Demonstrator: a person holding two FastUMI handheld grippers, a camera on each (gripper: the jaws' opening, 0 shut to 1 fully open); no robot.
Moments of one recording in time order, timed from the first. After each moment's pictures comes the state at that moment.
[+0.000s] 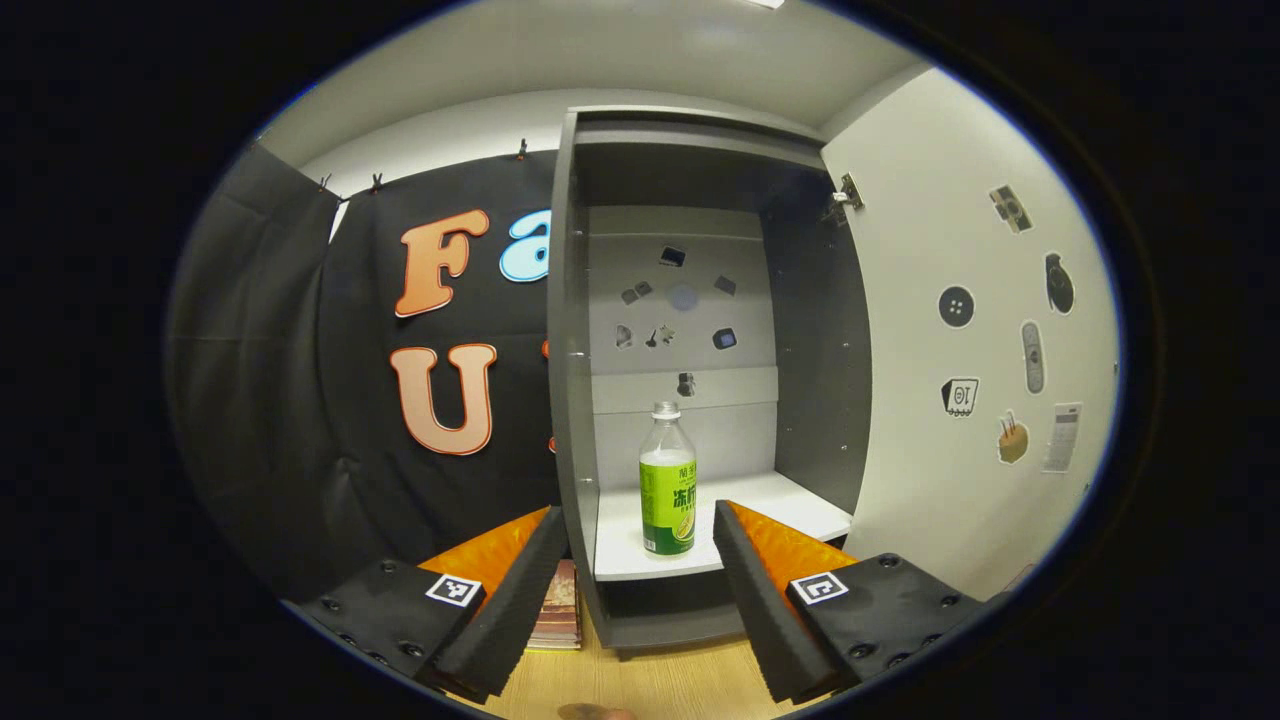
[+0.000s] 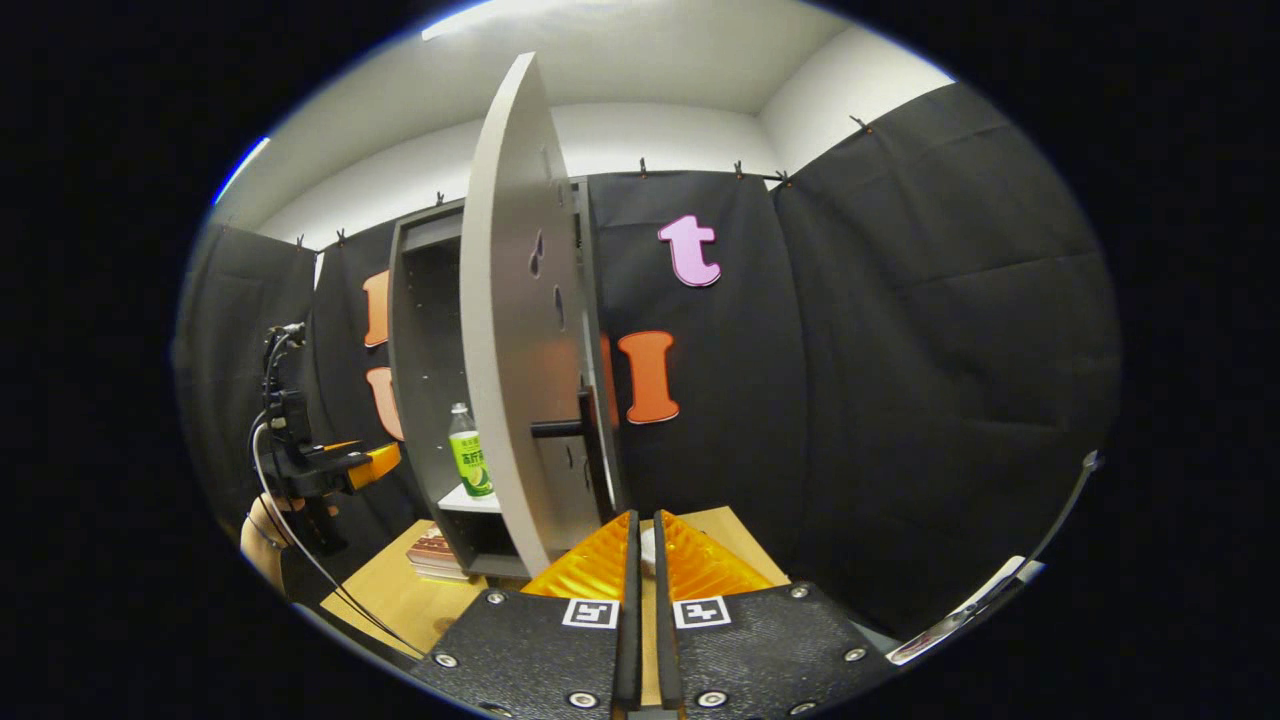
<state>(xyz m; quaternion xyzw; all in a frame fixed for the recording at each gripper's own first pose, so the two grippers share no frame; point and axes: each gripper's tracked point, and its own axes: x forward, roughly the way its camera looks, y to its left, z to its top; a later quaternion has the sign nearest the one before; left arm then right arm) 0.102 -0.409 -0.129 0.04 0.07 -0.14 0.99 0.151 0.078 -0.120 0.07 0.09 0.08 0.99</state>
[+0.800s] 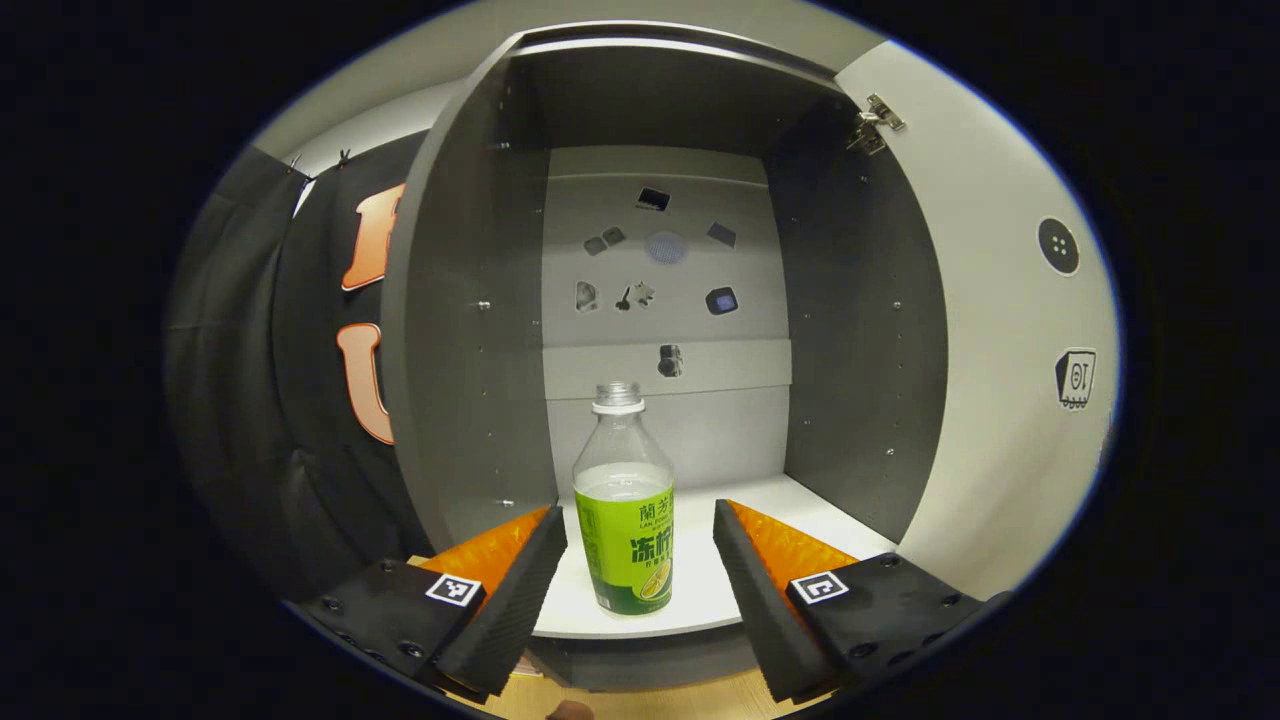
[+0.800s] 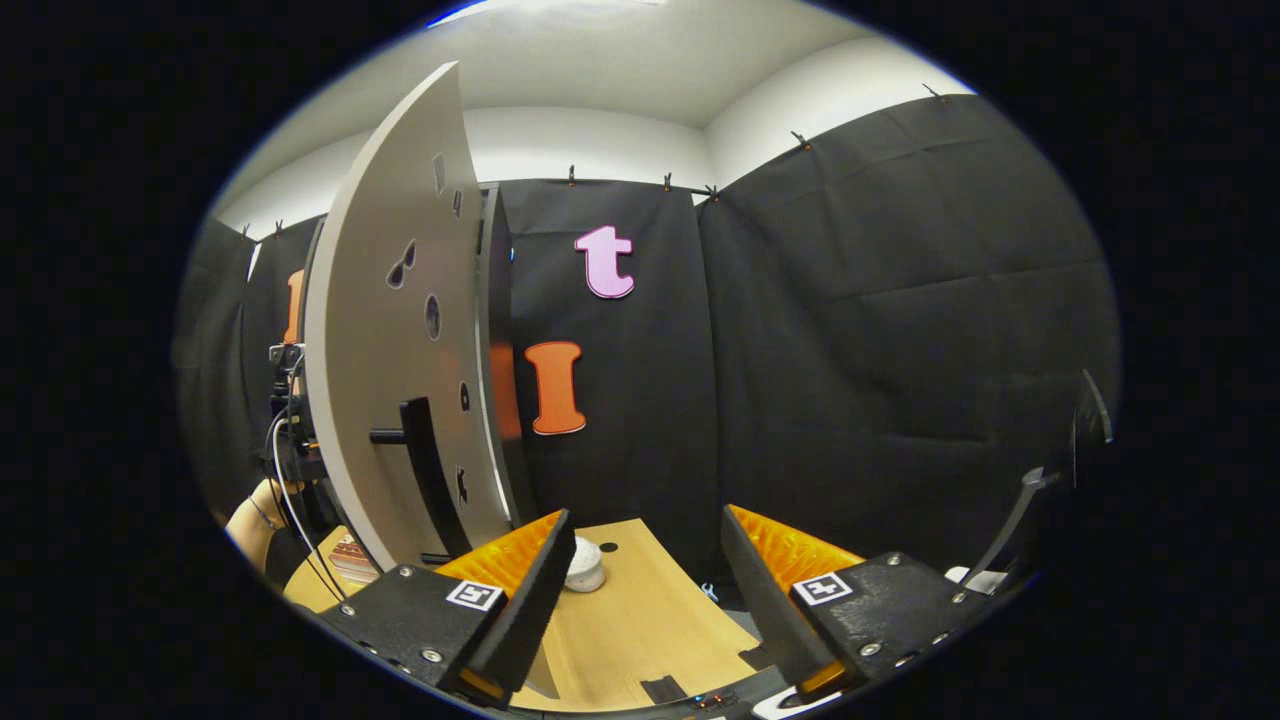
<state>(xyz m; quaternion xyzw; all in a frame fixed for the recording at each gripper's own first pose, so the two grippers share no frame) 0.227 -0.479 -0.191 0.04 0.11 -0.15 0.98 0.168 0.028 -0.125 0.04 0.08 -0.03 1.00</state>
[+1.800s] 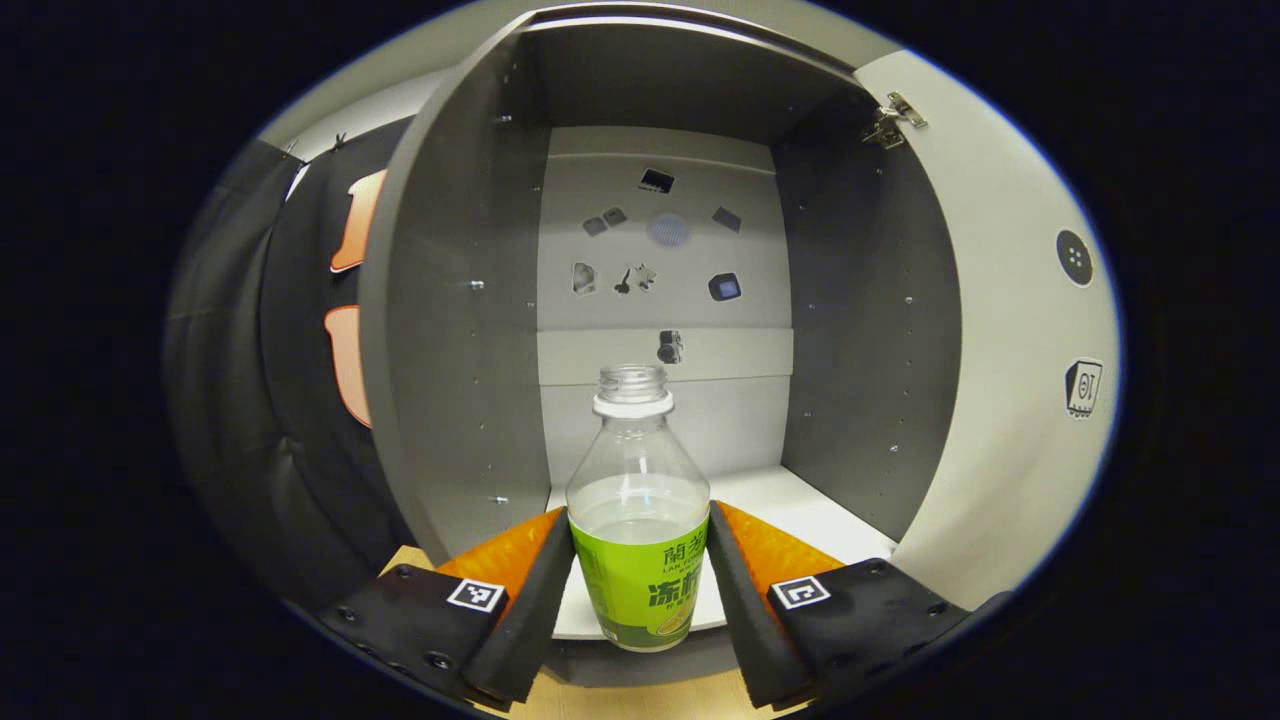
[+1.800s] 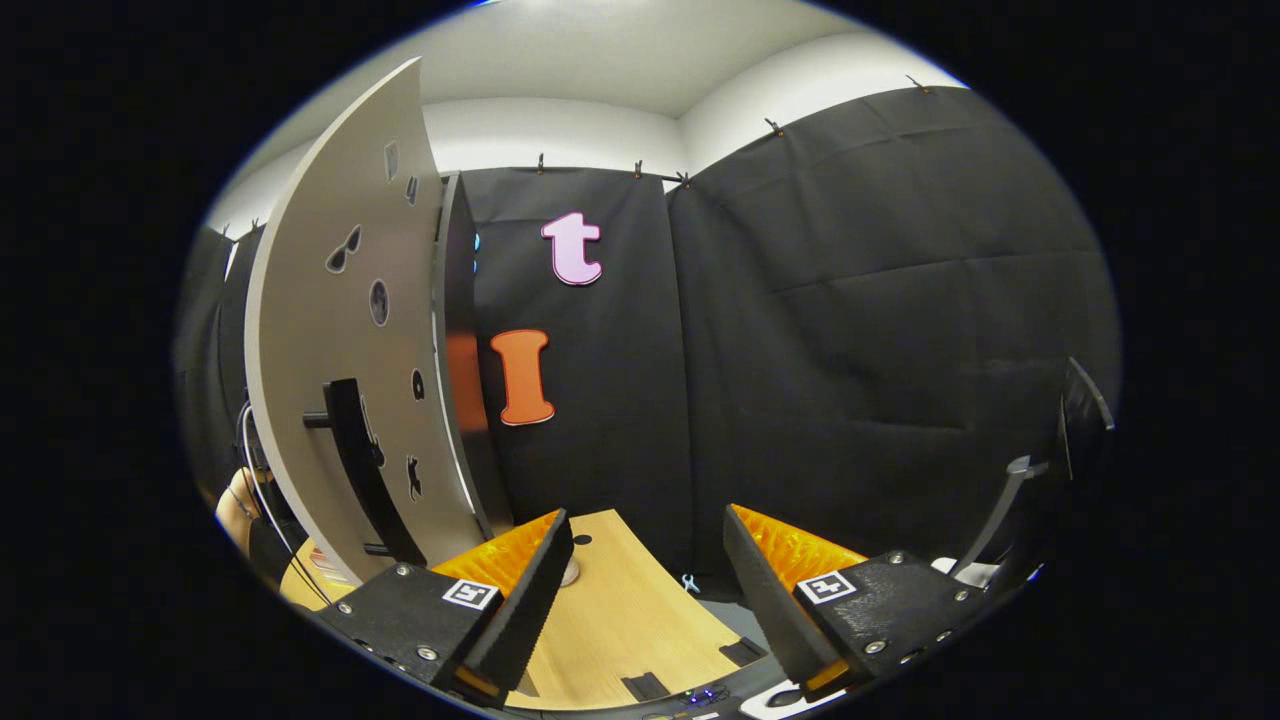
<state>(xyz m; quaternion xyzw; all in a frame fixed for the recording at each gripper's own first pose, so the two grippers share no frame) 0.218 -0.466 -0.187 0.02 0.13 -0.16 0.98 0.168 0.020 -0.133 0.05 0.10 -0.06 0.99</state>
